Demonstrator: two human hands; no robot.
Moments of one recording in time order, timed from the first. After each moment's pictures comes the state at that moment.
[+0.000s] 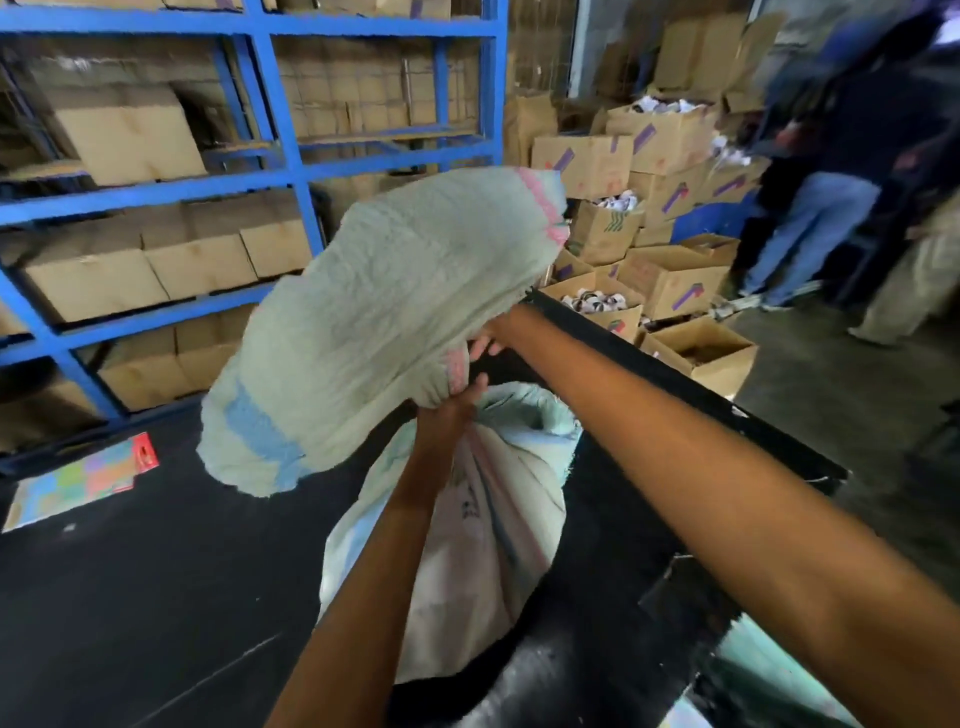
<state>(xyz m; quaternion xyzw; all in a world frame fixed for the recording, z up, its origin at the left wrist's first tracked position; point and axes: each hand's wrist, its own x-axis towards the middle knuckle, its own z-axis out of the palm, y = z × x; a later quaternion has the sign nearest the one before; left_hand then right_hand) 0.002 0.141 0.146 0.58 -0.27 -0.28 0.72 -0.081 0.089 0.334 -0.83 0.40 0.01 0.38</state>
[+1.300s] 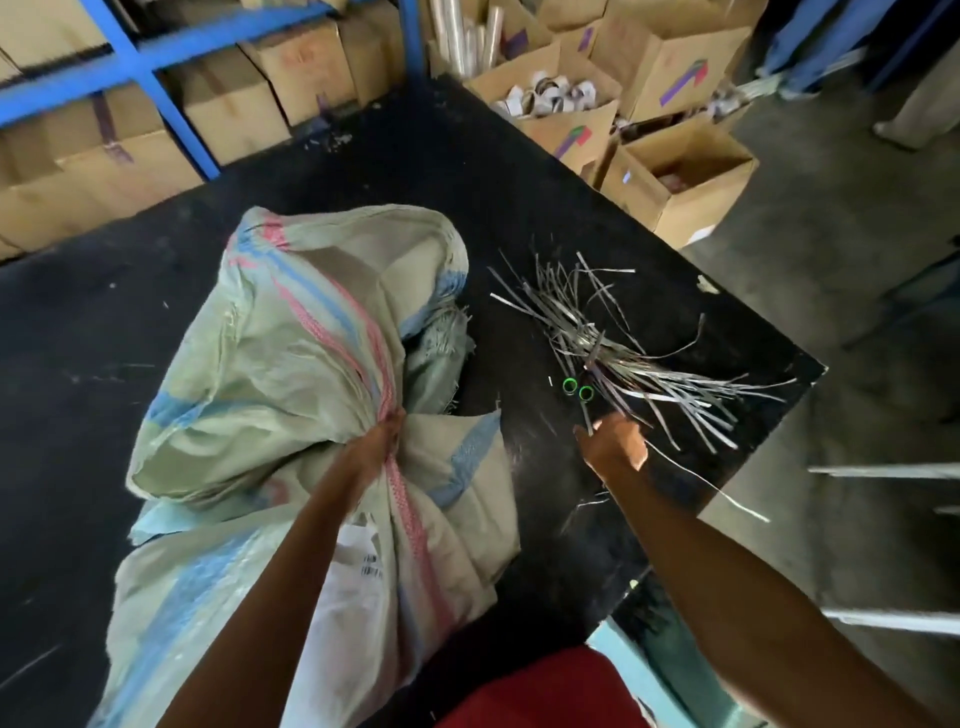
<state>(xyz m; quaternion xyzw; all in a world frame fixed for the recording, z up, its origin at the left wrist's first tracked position) -0.049 -0.004 -0.116 0.79 -0.11 -0.50 0.34 -0.345 -0.183 -0.128 -0.66 0.71 0.09 0.22</state>
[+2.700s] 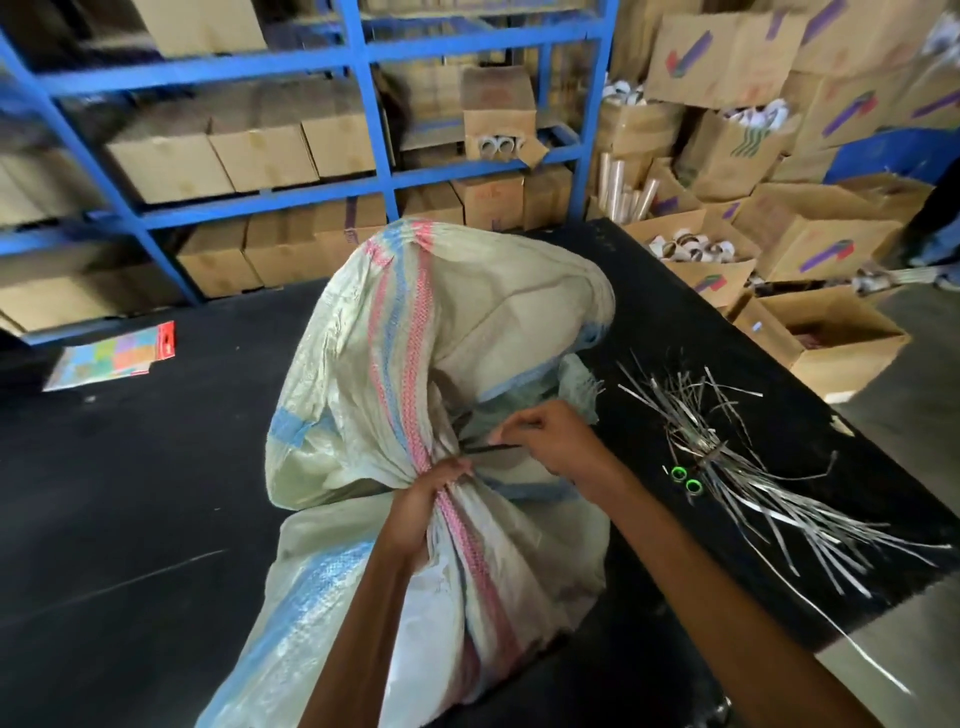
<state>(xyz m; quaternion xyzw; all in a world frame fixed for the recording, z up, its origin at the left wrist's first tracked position) -0.095 0.137 0.029 0.53 -0.01 -0.46 0.71 -0.182 -0.033 0.088 -0.76 0.27 -0.06 0.59</state>
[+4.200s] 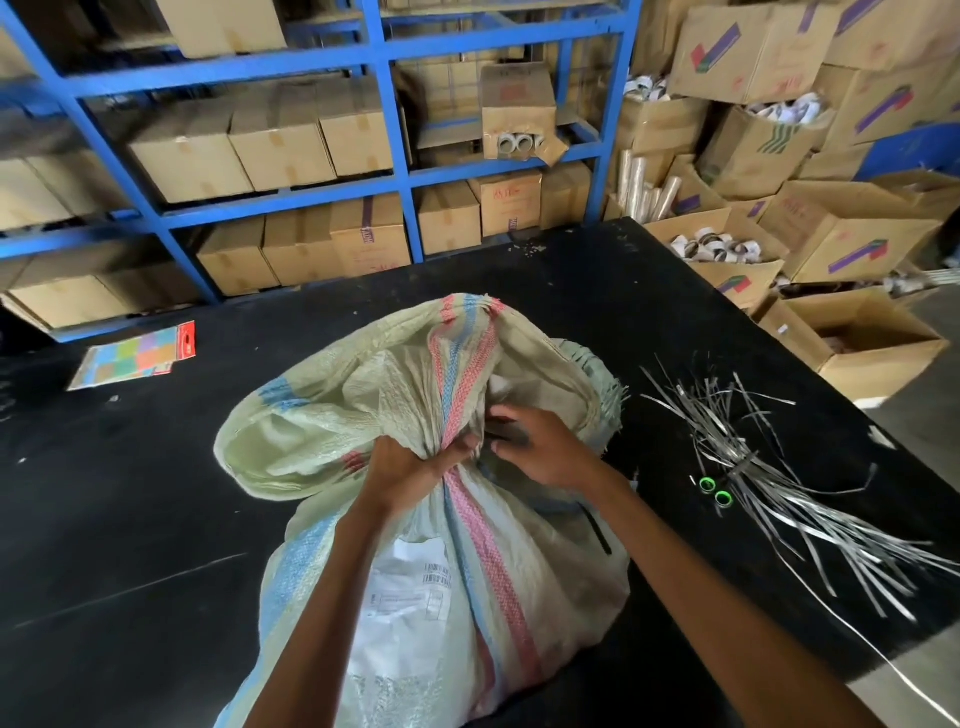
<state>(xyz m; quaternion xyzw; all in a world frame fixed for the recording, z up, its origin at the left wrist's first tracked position) -0.022 0.145 0.043 0.81 -0.31 -0.15 0.47 -0.135 -0.038 0.045 -0.89 0.12 -0.05 0.43</state>
